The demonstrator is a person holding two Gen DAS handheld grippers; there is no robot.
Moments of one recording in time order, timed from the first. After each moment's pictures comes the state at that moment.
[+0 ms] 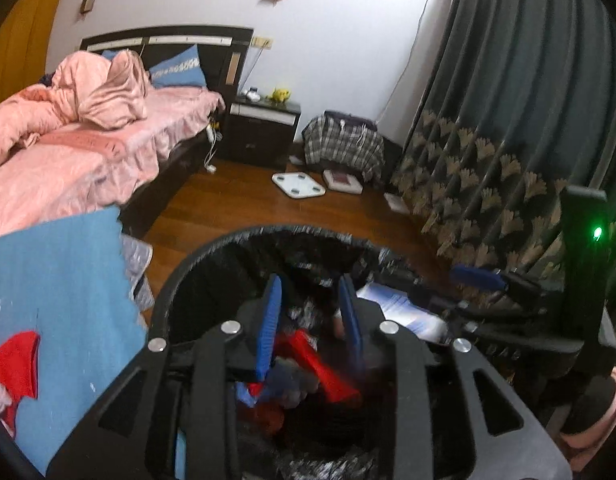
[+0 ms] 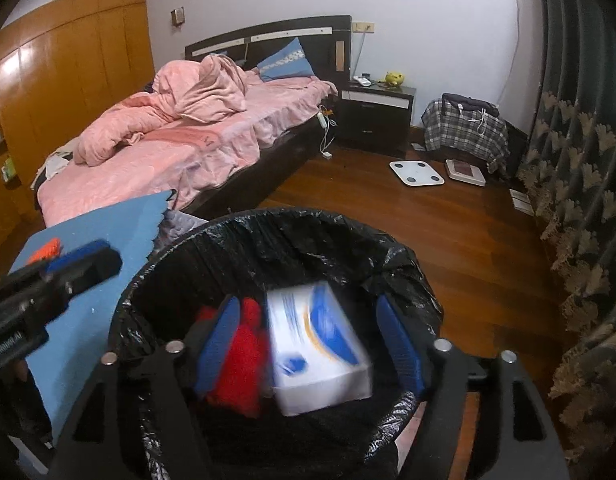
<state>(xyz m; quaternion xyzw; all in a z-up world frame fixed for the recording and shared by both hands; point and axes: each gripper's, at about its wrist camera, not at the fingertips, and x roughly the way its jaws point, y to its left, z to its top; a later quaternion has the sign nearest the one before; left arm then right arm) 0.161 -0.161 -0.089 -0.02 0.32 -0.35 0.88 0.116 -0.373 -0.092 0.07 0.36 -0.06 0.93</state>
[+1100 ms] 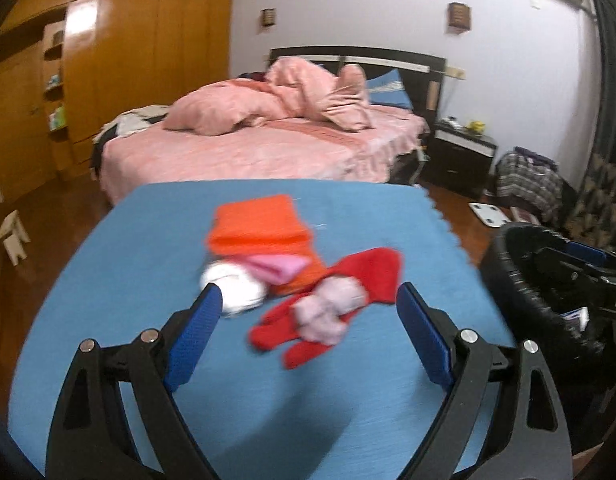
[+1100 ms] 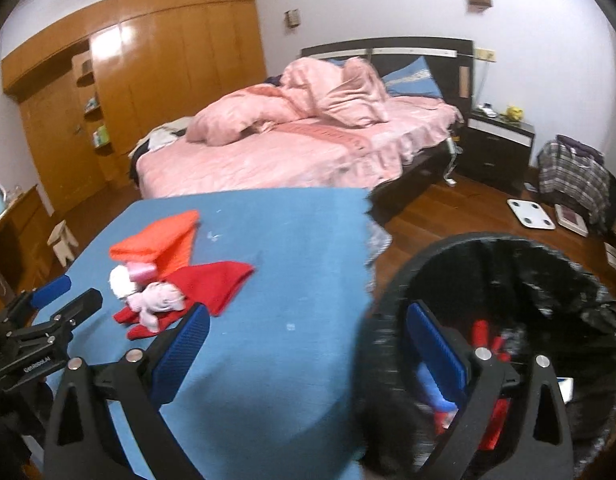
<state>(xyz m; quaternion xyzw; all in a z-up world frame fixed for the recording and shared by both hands) 0.113 0.128 -0.106 -0.02 0.30 0.00 0.95 0.143 -0.141 -0.099 0.03 0.32 0.13 0.94</state>
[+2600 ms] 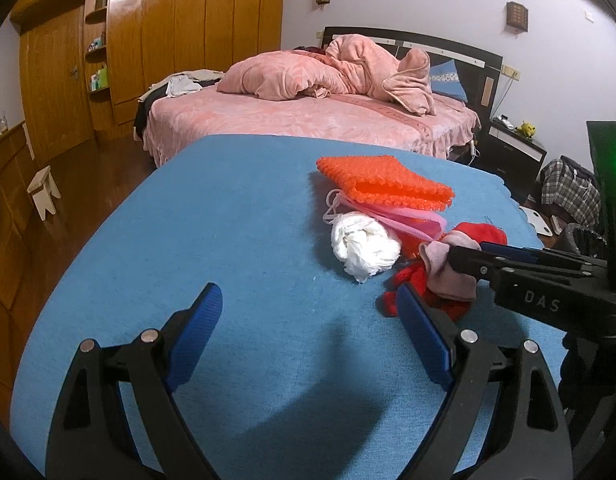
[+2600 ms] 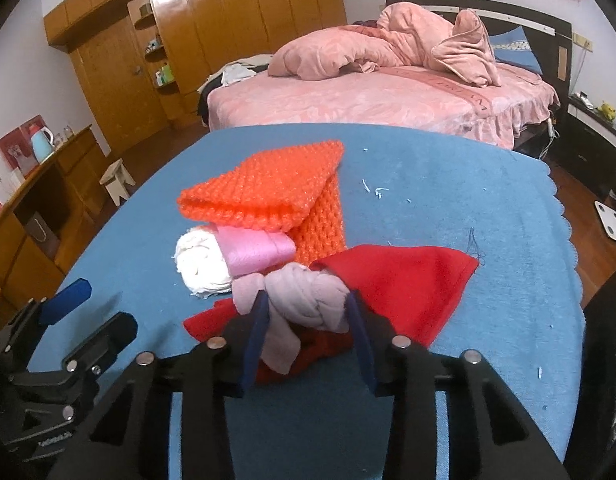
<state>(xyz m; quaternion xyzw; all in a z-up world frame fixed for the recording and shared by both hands) 0.107 0.214 -0.144 -0.06 0.33 0.07 0.94 0.193 0.023 -0.151 0.00 0.39 0.26 0.88</state>
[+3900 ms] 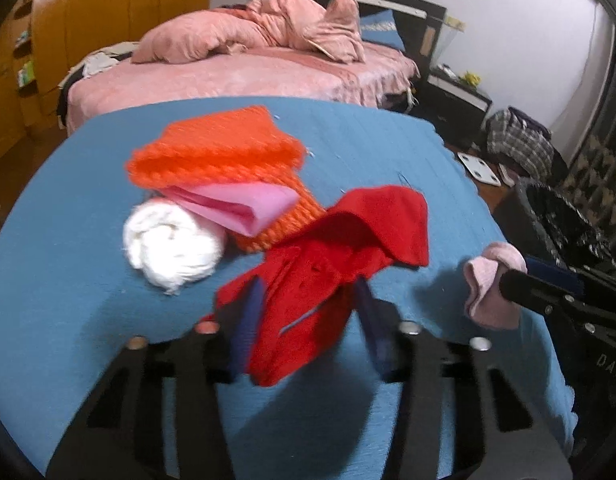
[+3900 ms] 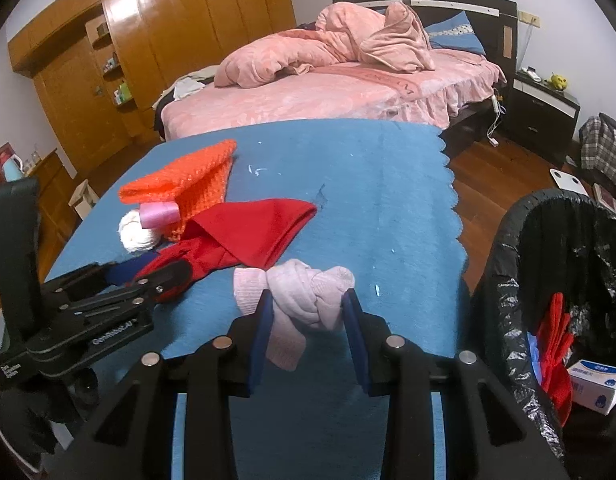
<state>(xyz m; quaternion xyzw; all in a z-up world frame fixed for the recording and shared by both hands) 0.178 0.124 -0.175 -0.05 0.41 -0.06 0.91 0.169 -0.088 -0.152 0.03 0.40 0.19 0.90</state>
